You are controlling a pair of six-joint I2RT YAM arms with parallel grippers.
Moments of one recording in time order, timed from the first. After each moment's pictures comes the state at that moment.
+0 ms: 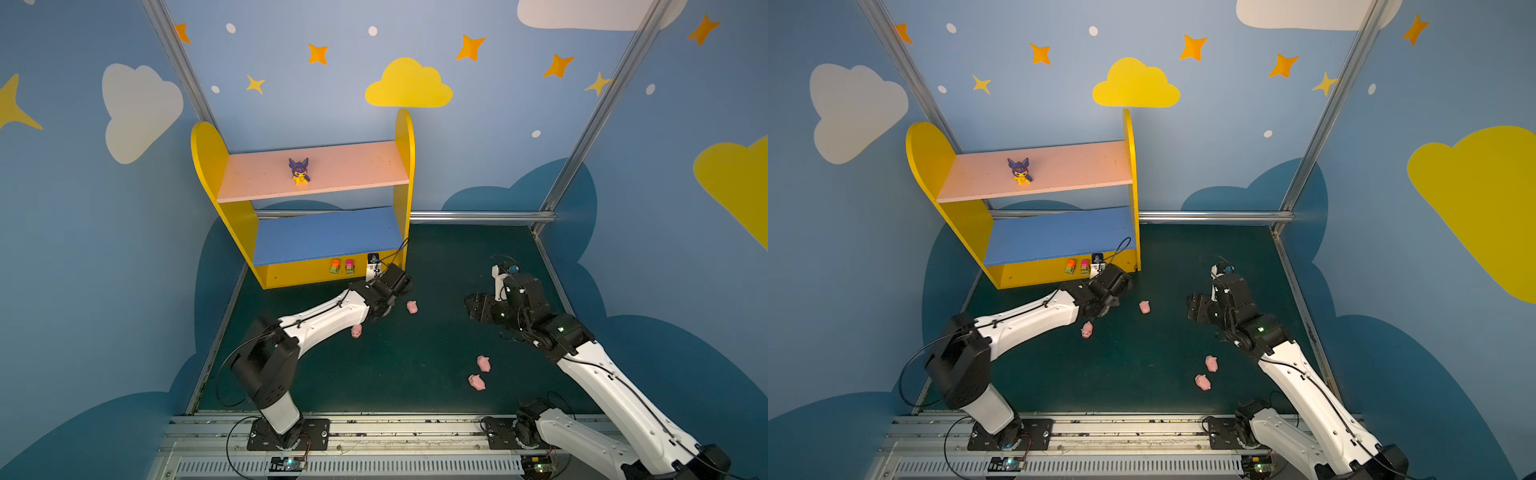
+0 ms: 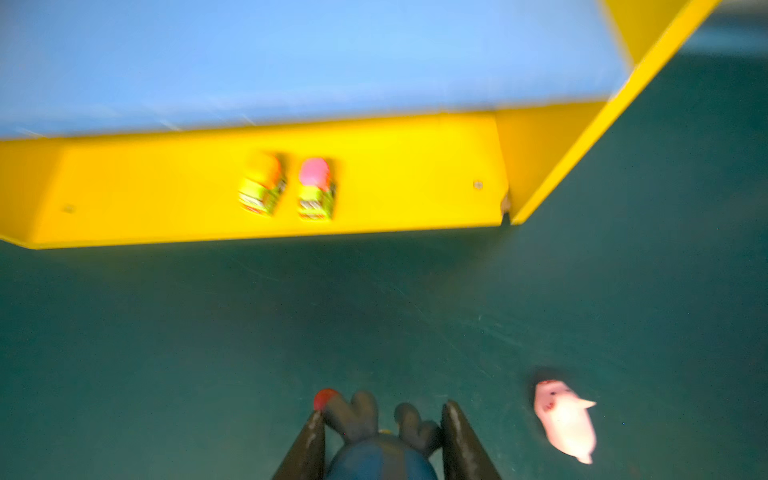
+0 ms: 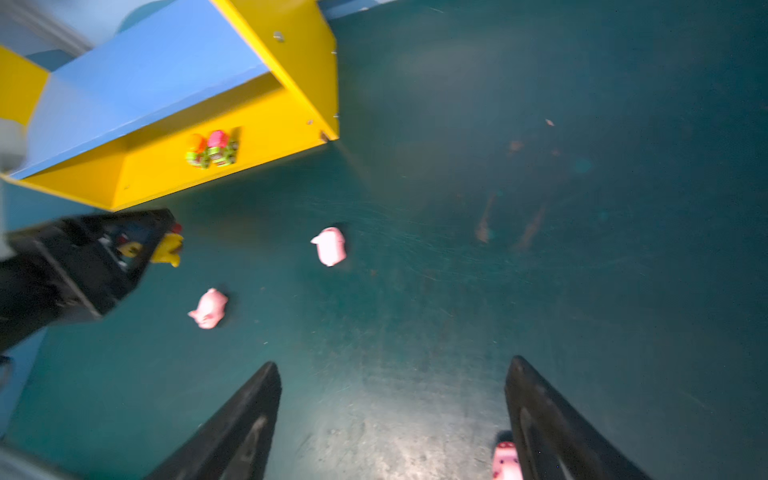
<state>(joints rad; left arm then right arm) -0.75 1.58 1.26 -0.66 -0.64 -0.73 0.55 0.94 0.95 -0.70 0.06 0.48</state>
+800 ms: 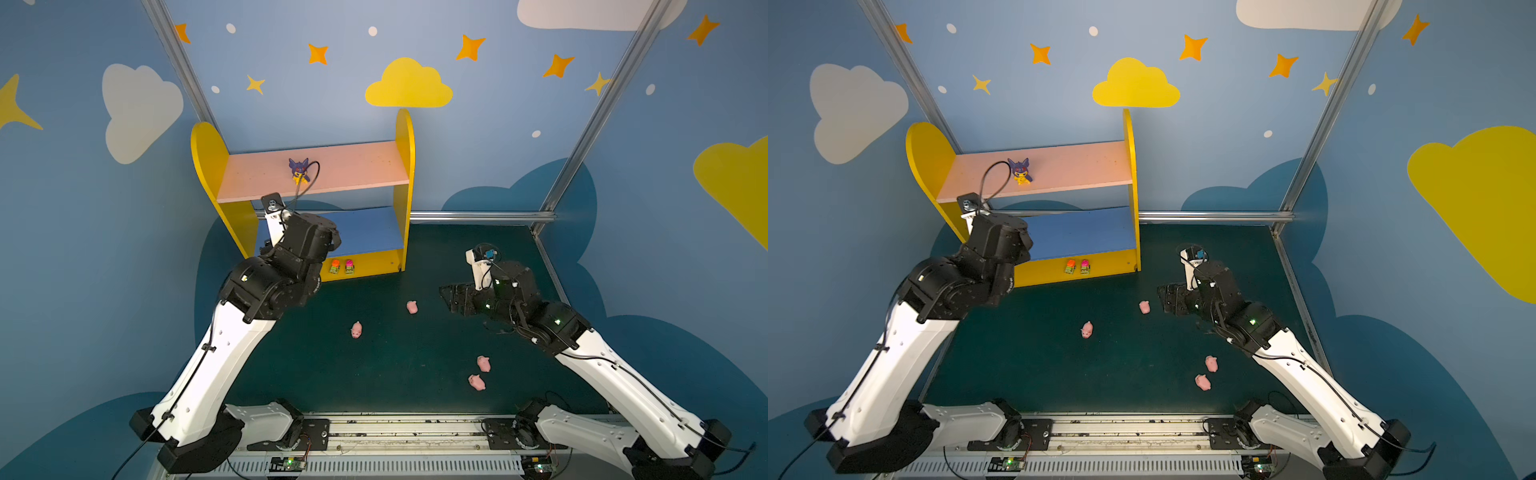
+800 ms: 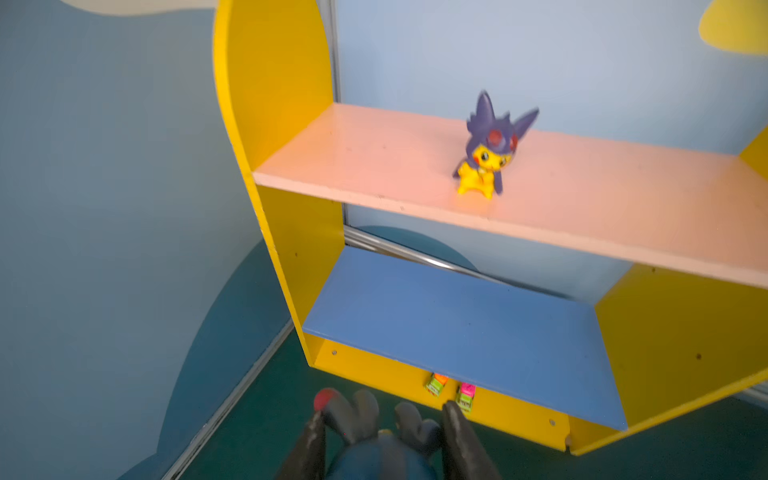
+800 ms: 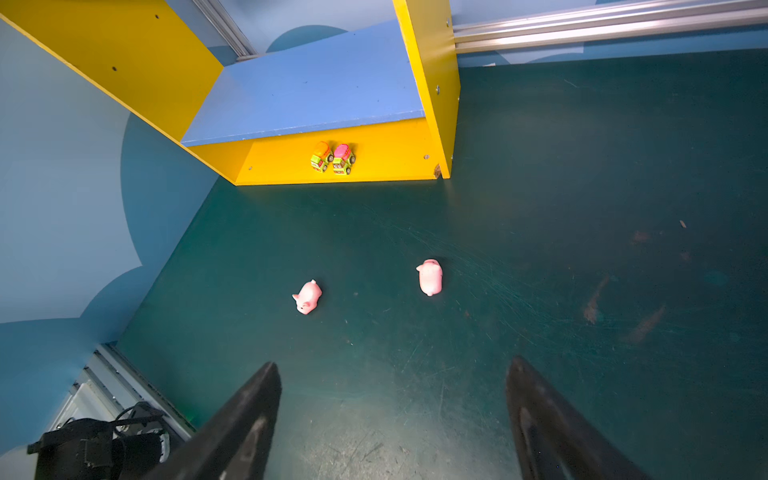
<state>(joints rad) -0.55 1.29 1.88 -1.17 -0.94 -0.56 0.72 1.03 1.13 -0.65 0.03 0.43</state>
